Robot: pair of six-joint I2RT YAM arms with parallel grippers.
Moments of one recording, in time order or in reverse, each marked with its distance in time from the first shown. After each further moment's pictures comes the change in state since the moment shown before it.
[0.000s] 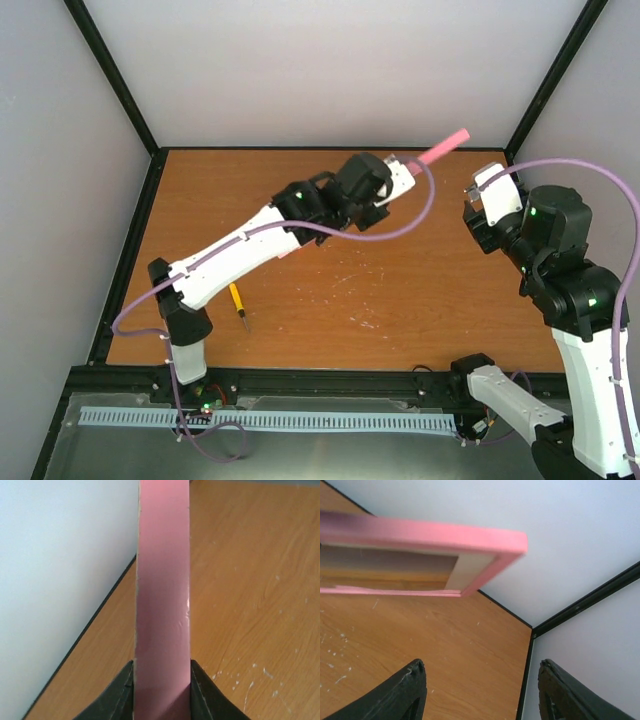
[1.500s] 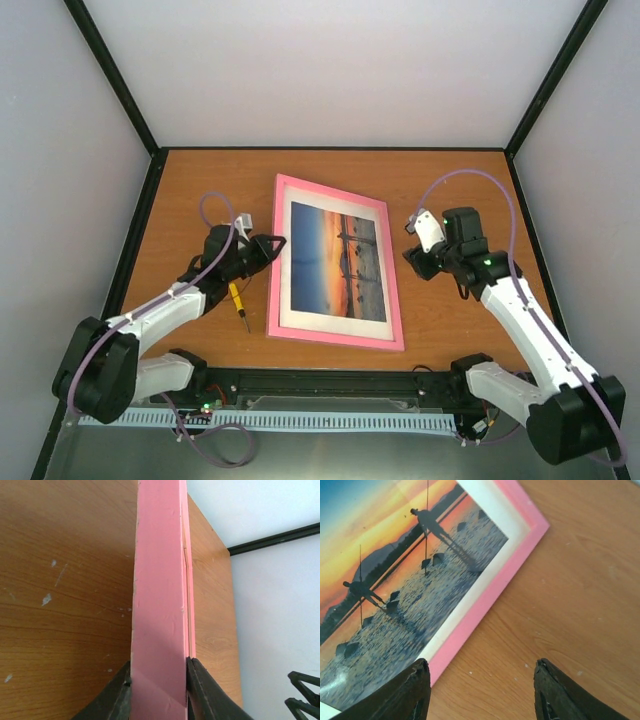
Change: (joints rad) left arm 0.654 -0.647 -1.504 1.032 0.726 -1.281; right arm -0.010 0.108 -0.626 0.327 -0.305 0.150
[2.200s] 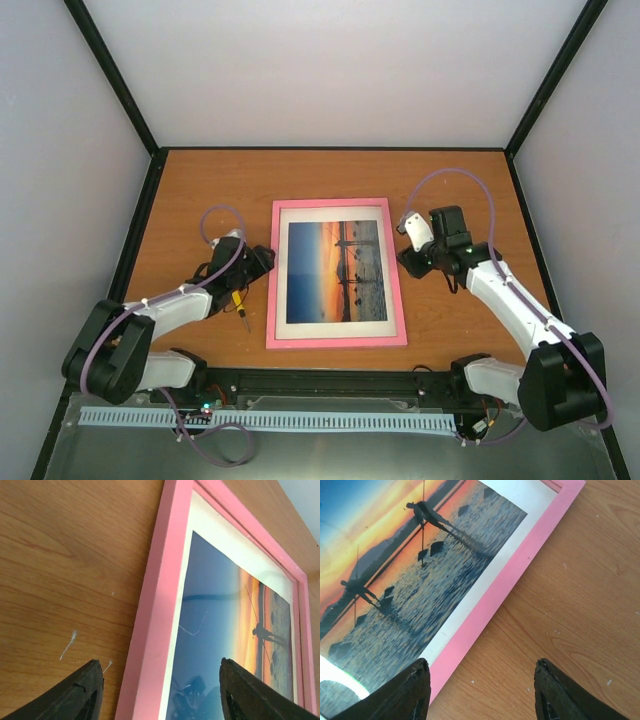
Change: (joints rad) left arm -0.002 0.112 -0.109 0.021 -0.269 0.068; right arm 0.000 0.190 -0.056 0.131 -0.024 0.008
